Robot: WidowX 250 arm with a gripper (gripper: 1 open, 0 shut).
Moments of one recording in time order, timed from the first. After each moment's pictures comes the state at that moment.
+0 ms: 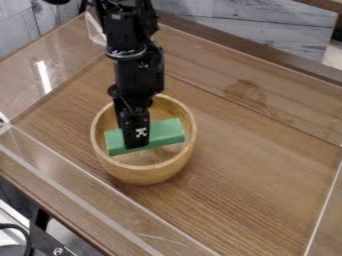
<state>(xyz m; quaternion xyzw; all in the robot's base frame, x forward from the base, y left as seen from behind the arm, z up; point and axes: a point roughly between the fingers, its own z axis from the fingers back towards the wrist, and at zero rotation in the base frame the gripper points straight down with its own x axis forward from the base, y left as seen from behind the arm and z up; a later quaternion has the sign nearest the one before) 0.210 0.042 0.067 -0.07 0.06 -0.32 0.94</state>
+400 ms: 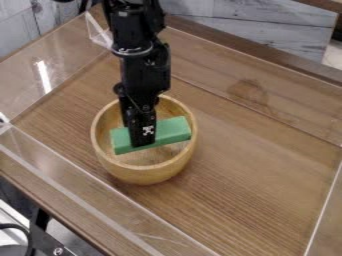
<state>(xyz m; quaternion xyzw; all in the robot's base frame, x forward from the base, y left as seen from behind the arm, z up) 0.216 0.028 0.070 -0.06 0.05 -0.34 0.94</state>
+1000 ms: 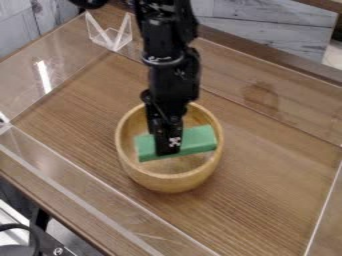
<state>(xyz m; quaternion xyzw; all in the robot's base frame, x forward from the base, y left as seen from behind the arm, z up) 0.221 -0.004 0.068 -0.06 0.05 -0.37 0.92</state>
